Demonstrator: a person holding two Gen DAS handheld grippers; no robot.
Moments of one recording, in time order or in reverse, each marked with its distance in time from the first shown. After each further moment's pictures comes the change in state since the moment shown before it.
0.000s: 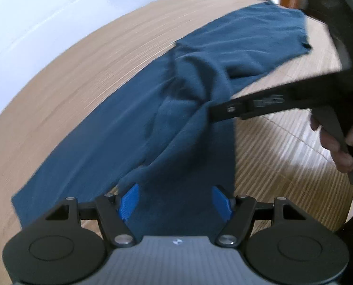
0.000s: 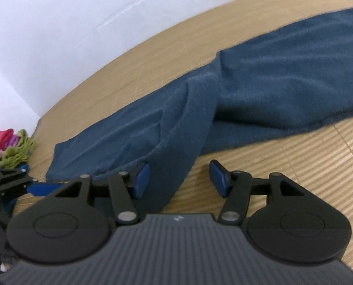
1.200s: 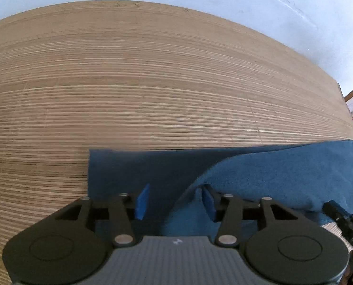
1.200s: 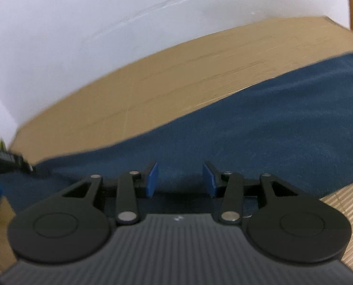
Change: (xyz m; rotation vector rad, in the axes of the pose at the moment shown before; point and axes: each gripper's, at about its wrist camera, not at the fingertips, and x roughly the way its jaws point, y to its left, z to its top) left arm 0.042 0.220 -0.019 -0.843 0.072 -0.034; right arm 0.030 0.023 0.053 -0.145 -0.069 -0.139
